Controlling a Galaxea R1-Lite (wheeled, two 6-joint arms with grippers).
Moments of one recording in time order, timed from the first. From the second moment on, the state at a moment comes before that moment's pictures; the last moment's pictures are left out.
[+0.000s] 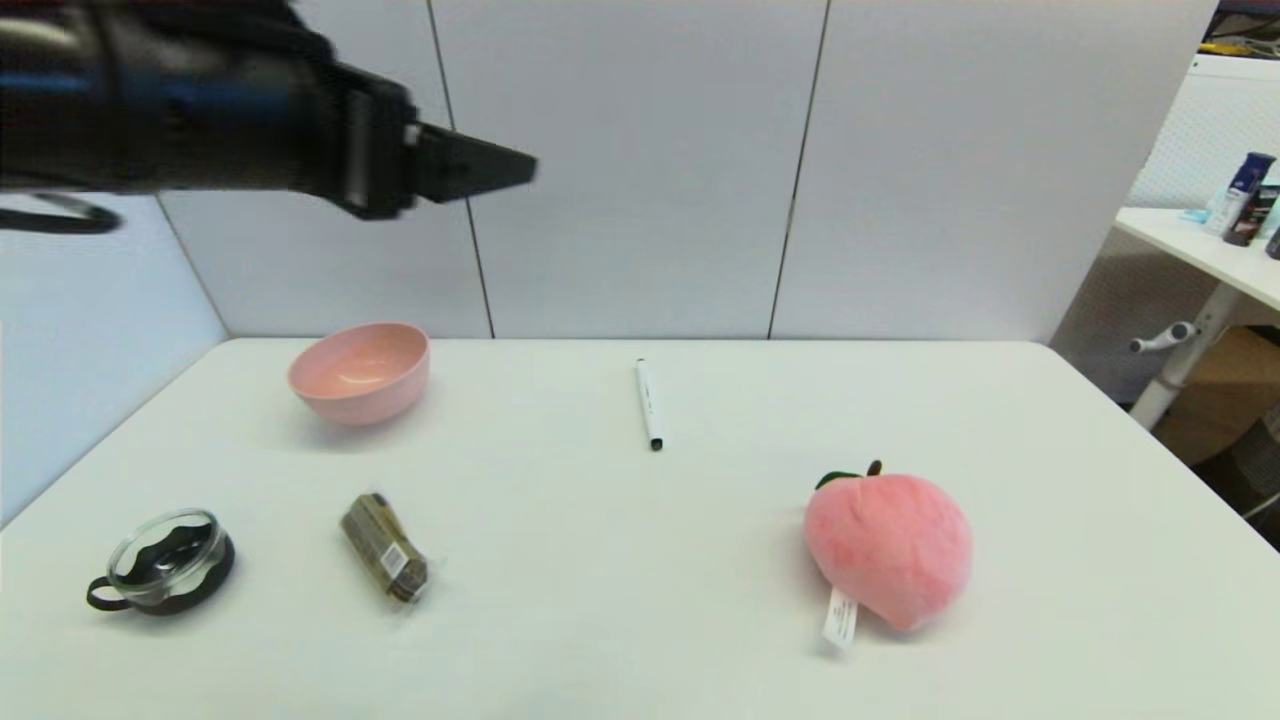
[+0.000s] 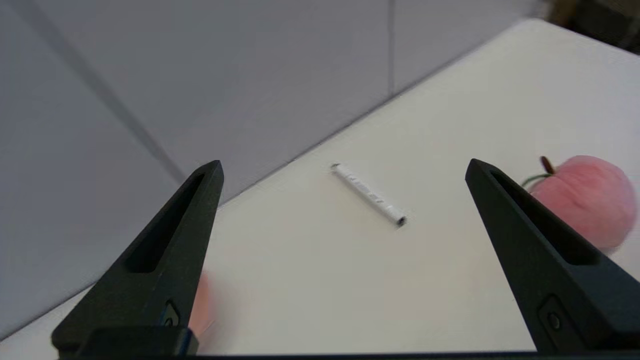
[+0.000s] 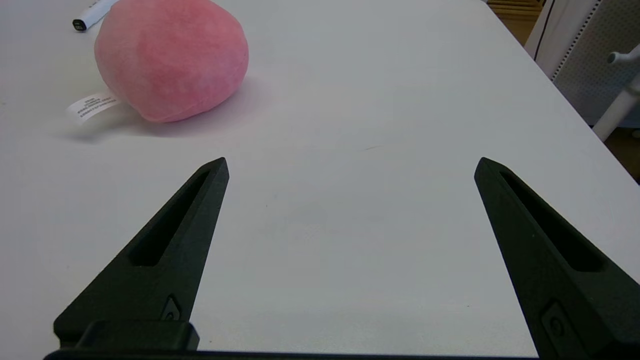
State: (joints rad) left arm -0.59 1.48 -1.56 0.26 0.00 0.23; right arm 0.00 0.00 0.00 0.04 0.03 -0.04
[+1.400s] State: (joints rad) left arm -0.73 2.33 -1.91 0.27 0.51 -0.49; right arm 0.00 0.00 0.00 0.04 0.03 -0.04
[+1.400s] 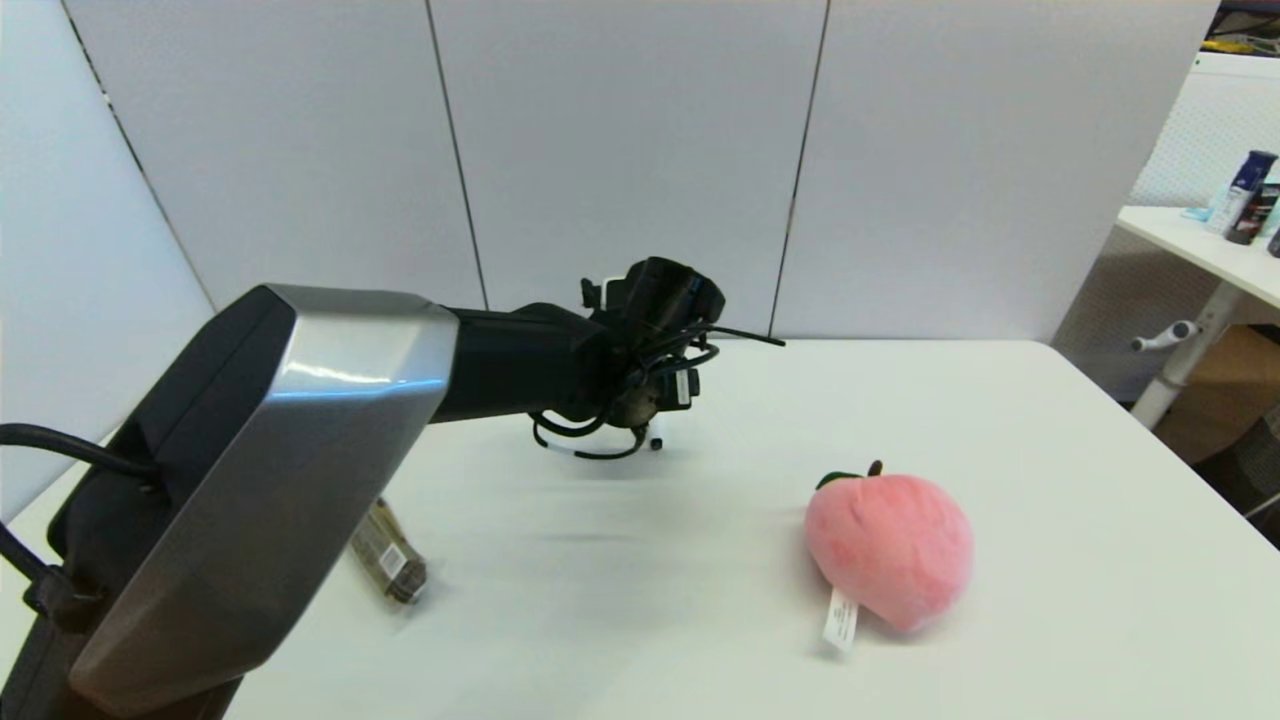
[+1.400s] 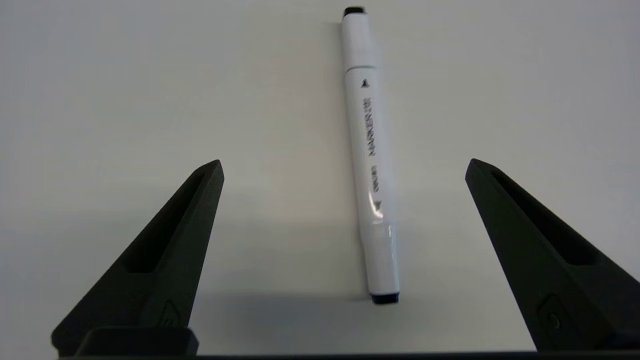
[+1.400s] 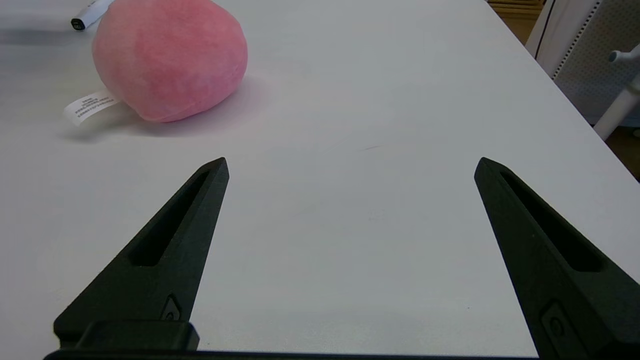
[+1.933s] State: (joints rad) left arm -0.73 2.43 -1.97 0.24 0.49 -0.34; right arm 0.00 0.00 0.00 0.04 0.03 -0.04
